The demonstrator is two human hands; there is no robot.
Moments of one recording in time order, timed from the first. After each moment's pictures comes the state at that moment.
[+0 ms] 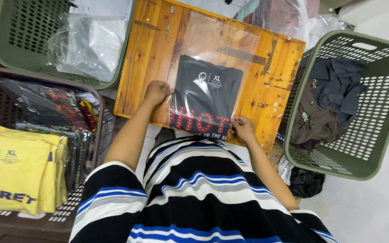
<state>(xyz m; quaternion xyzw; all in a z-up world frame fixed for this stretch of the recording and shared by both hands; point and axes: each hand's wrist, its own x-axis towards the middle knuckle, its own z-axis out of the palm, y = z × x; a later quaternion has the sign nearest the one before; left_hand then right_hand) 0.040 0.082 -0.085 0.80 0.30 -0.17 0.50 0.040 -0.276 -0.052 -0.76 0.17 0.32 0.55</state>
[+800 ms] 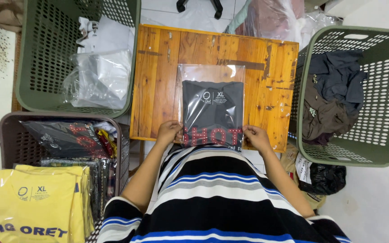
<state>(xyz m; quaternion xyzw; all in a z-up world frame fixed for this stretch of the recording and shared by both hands) -0.031 0.060 -0.048 0.68 0.36 -0.23 0.60 0.020 -0.265 0.008 -0.82 0.18 0.31 0.45</state>
